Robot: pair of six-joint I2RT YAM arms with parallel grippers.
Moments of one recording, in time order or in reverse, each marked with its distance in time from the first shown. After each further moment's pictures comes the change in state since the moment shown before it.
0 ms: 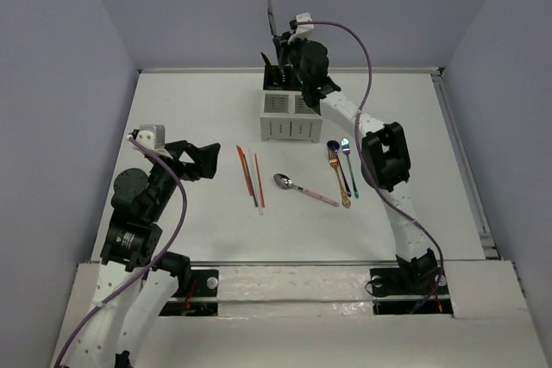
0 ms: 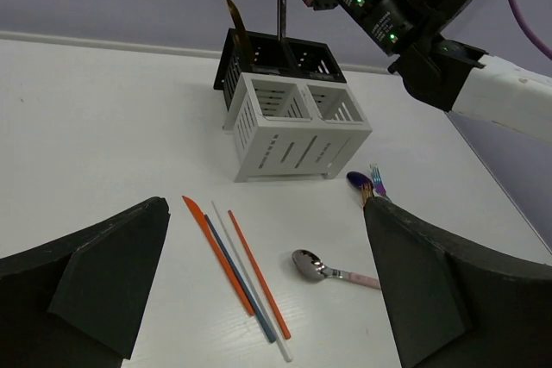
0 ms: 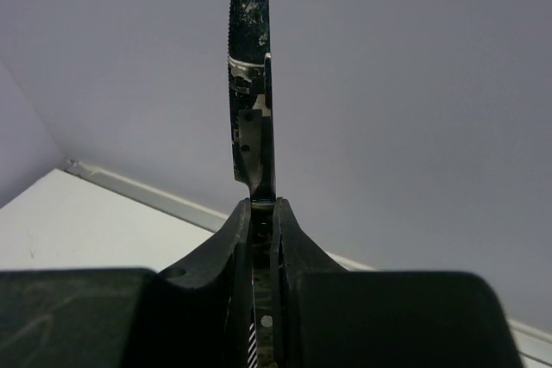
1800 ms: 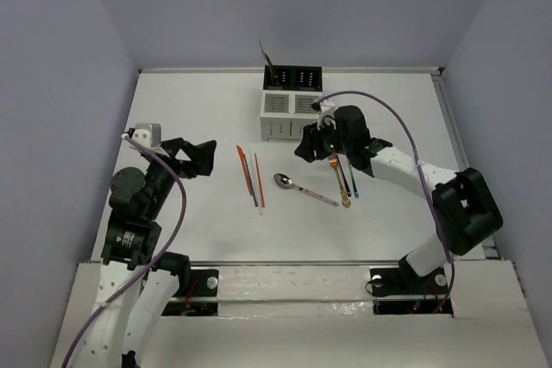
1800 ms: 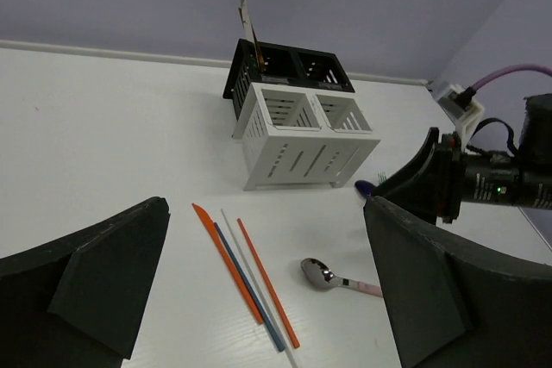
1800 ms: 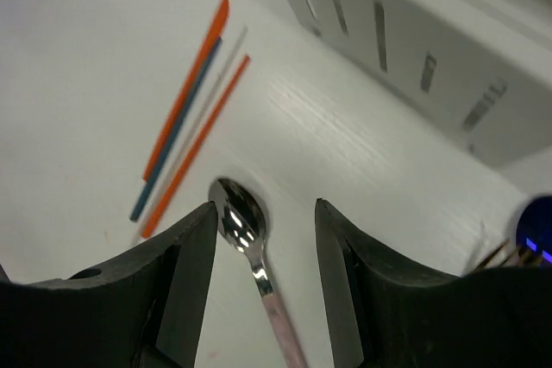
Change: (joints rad) left arm 0.066 0.013 0.000 0.022 0.046 0.007; right arm 0.011 -0.804 -1.118 -0.323 -0.424 0.152
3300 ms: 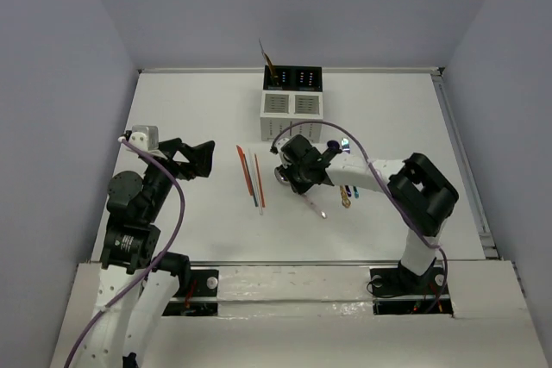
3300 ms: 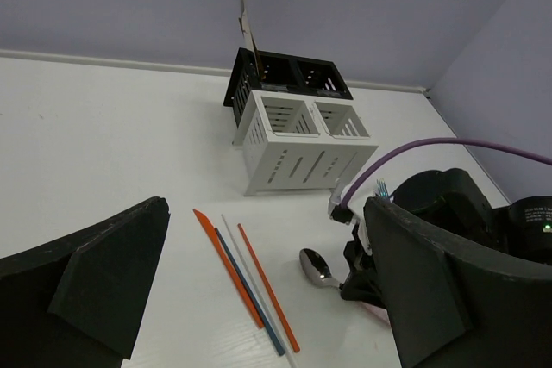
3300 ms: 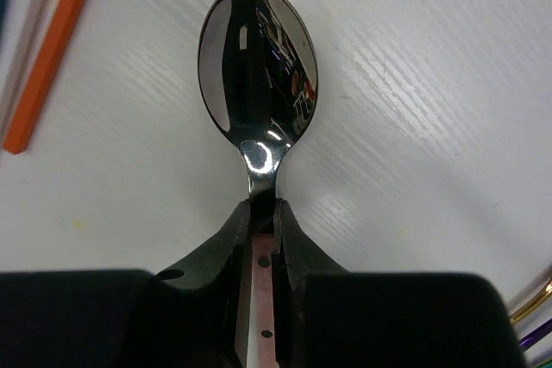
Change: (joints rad) left arm 0.006 -0.025 -0.001 0.000 0.000 0.000; right arm 0.297 0.272 0.156 -0.484 0.406 -0.133
